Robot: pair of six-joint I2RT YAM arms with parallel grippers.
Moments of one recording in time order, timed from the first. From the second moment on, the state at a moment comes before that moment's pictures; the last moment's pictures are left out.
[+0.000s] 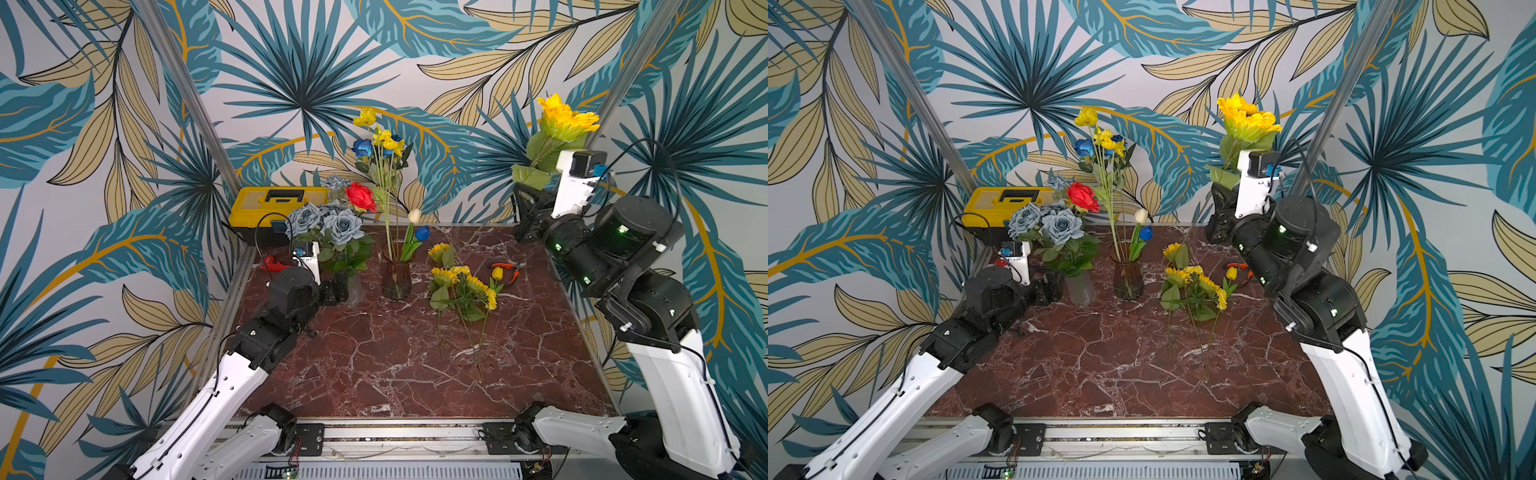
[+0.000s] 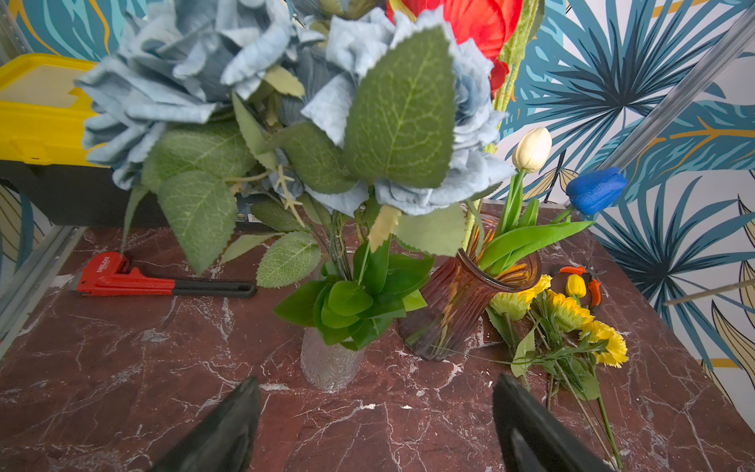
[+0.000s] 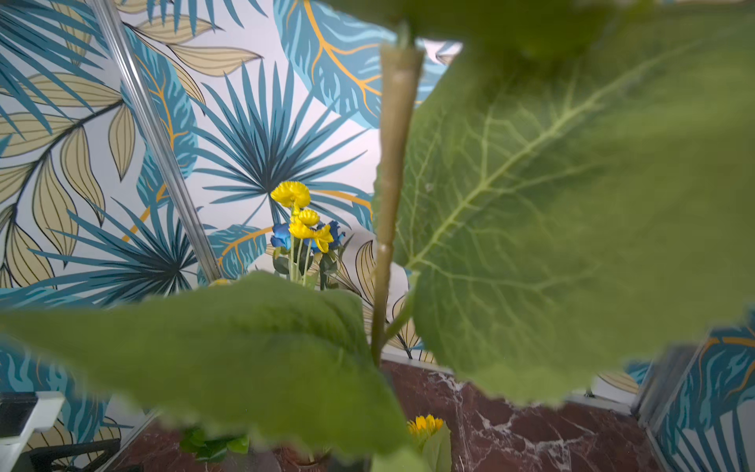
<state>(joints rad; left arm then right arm) -0.47 0.90 0.97 -0.43 -0.19 -0.37 0.51 1.21 1.89 -0.69 0.25 0.10</state>
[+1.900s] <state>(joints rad) -0.47 0.90 0.97 -0.43 -0.15 -0.40 0.04 1.80 1.54 -0.87 -0.54 0.35</state>
